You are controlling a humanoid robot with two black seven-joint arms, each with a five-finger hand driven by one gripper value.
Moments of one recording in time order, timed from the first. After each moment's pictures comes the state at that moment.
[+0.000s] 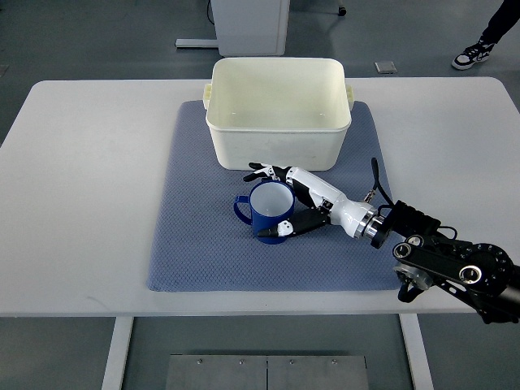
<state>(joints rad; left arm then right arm) -0.04 0.00 -0.11 -0.29 0.04 0.13 -0.11 0.81 -0.24 0.15 1.04 -0.71 0.00 0.56</state>
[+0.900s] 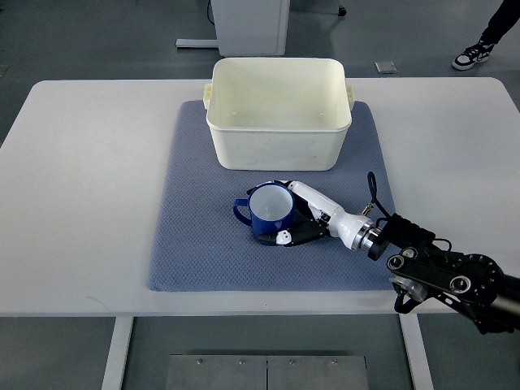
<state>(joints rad) -0.04 0.00 -0.11 -0.29 0.04 0.13 -0.11 0.79 -0.22 0.11 0.99 -0.71 -0.03 0.54</state>
